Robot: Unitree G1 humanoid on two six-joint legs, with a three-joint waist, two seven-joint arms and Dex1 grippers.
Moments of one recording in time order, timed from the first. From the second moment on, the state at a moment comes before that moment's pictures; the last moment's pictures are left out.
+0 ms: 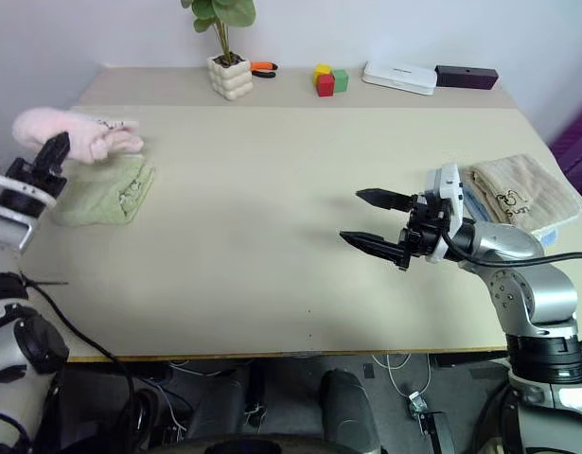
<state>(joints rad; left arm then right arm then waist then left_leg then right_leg) -0.60 0.65 0.68 0.73 -0.73 0.47 -0.76 -0.27 -0.73 -0.19 -0.18 0.71 0.48 1.09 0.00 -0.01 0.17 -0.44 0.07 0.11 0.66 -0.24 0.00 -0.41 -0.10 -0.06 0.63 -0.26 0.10</state>
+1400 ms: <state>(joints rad) -0.23 0.57 0.40 -0.31 -0.96 0.67 -0.73 -0.35 -0.76 -0.17 -0.06 0.67 0.44 1.15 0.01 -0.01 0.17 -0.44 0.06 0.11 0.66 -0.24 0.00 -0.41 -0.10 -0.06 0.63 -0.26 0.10</state>
